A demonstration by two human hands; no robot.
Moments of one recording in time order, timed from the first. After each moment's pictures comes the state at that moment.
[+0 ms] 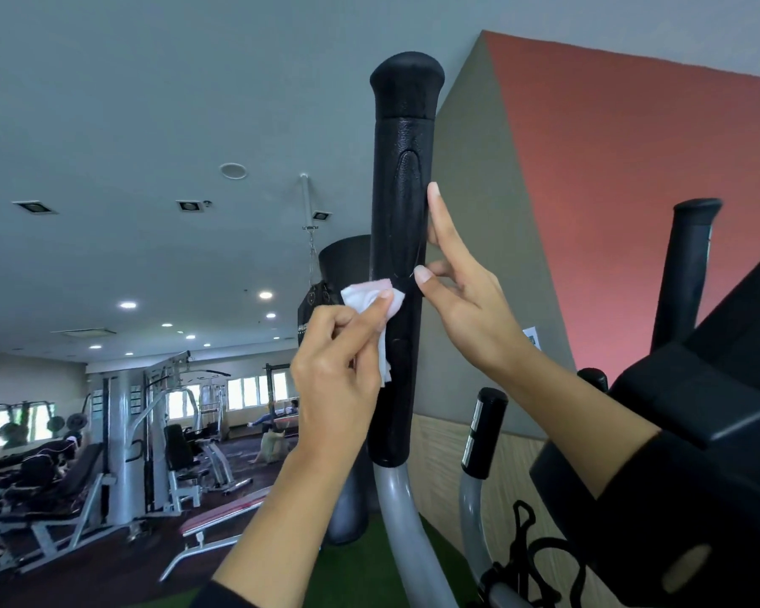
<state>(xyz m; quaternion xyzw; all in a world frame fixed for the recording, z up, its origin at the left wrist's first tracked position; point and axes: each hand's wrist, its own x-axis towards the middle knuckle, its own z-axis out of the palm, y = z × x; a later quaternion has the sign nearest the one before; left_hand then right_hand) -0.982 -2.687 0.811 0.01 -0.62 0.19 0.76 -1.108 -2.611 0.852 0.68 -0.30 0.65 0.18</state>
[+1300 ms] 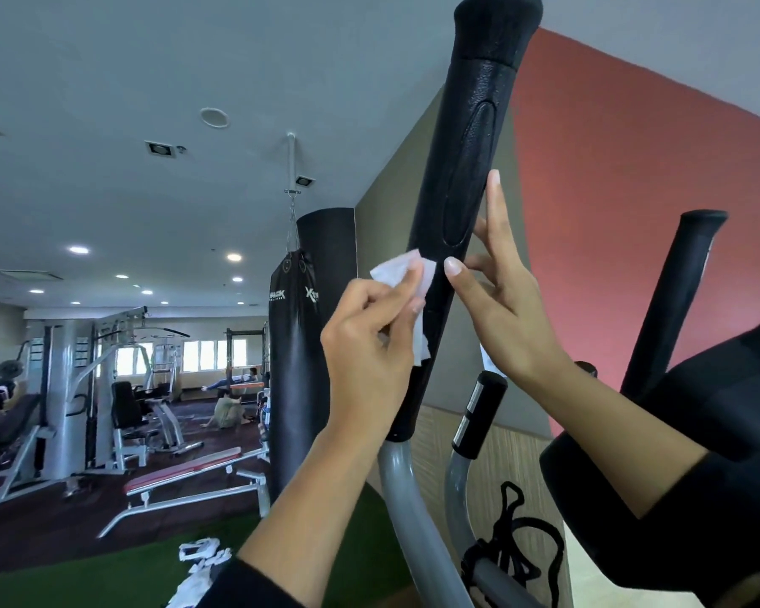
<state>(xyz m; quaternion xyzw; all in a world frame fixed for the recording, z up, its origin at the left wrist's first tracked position) -0.988 -2.700 0.802 -0.02 -0.65 0.01 0.76 -1.102 -2.621 0.833 0.67 -0.33 0.63 0.23</state>
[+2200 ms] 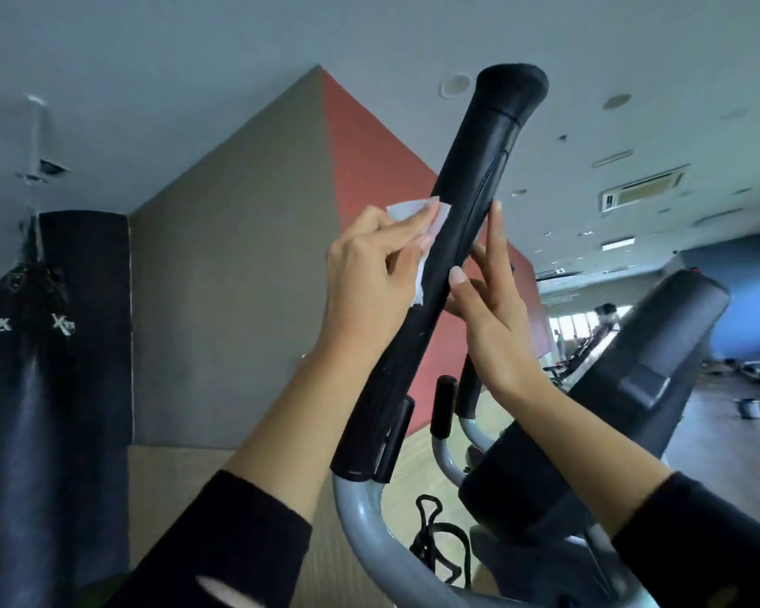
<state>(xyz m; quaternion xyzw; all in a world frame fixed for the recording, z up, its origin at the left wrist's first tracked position) -0.990 -2.727 0.884 -0.24 -0.66 -0.12 0.70 -1.059 -2.626 0.829 0.50 -0.43 0.65 0.37</state>
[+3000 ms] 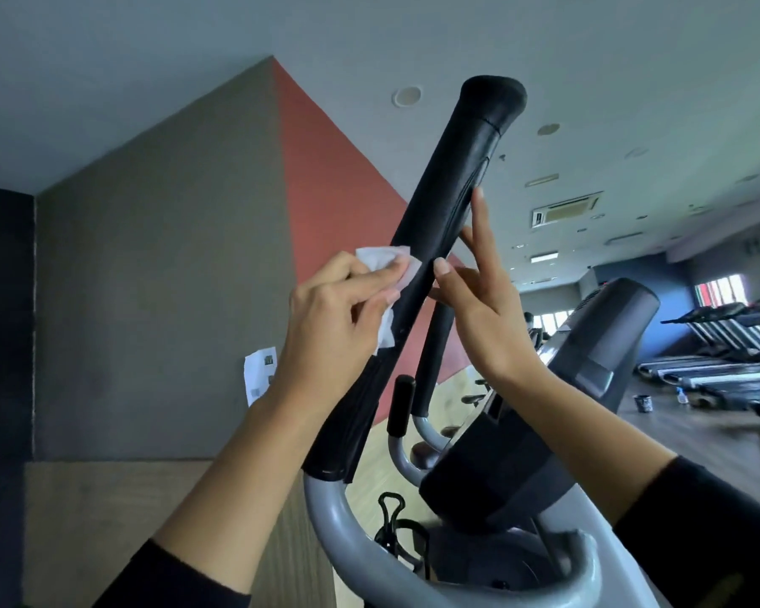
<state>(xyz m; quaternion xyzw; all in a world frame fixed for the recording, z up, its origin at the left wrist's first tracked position) -0.988 -2.756 0.849 -0.29 -0.68 -0.14 0.66 -1.047 -2.611 0.836 0.47 -0.49 0.60 0.42</state>
